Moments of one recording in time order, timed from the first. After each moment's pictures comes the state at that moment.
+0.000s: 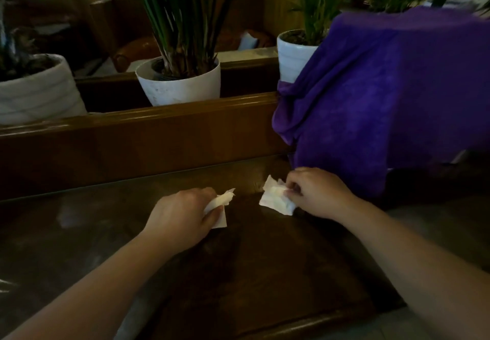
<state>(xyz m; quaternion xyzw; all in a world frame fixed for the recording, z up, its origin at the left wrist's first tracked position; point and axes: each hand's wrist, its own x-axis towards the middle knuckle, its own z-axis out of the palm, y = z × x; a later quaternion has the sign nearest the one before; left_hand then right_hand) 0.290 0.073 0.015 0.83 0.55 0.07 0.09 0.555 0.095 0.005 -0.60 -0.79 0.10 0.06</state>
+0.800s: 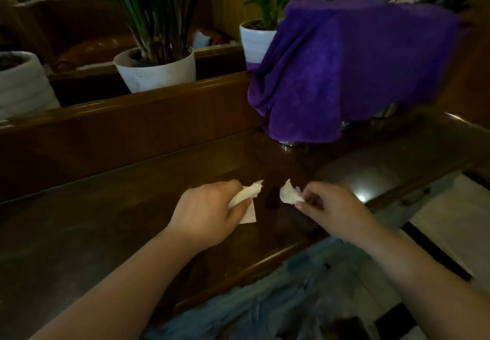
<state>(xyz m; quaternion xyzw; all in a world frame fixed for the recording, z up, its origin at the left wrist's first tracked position) 0.292 -0.007 0.025 0.90 0.40 0.14 0.10 0.530 -0.072 -0.008 -0.69 -0.68 0.15 0.22</state>
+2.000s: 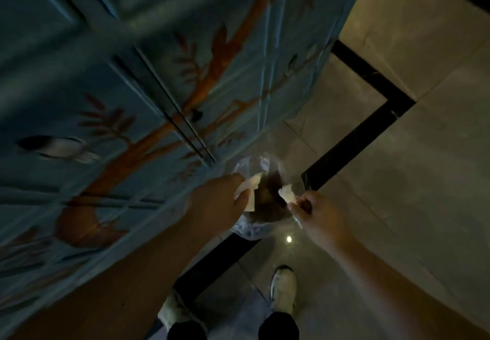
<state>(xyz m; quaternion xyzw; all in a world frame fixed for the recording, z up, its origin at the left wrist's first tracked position) 0.571 -0.186 -0.443 0.88 0.38 -0.03 0.28 0.734 -0.329 -0.475 -0.84 -0.35 0.37 0.20</state>
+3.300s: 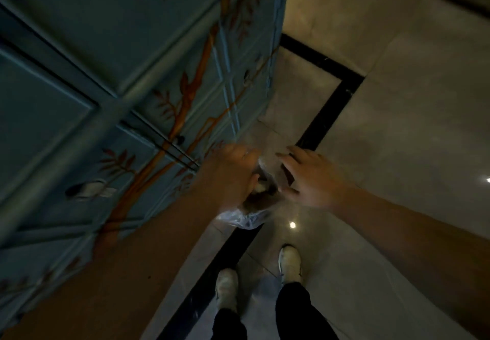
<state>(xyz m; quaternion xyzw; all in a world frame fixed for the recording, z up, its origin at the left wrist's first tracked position) 0.622 -0.186 -0.317 0.98 0.14 -0.07 0.11 0.758 -0.339 -0.346 -0.81 -0.54 0.22 0.00</state>
